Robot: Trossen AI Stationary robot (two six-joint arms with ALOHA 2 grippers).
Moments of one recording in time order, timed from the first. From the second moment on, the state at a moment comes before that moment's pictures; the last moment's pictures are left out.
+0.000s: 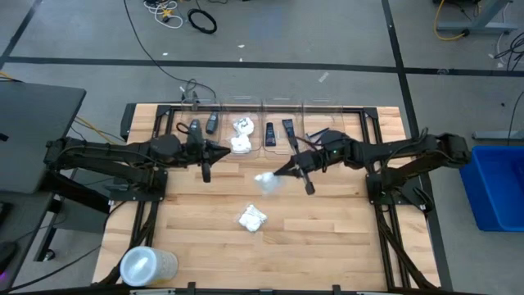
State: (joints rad) left arm -0.01 0.85 0.63 0.08 -0.28 -0.31; right arm -0.07 1.31 0.80 0.38 -0.39 -0.23
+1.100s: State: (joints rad) left arm -0.01 1.11 0.63 0.42 -0.26 -0.49; right arm -0.16 1.31 0.80 0.53 -0.16 -0.23
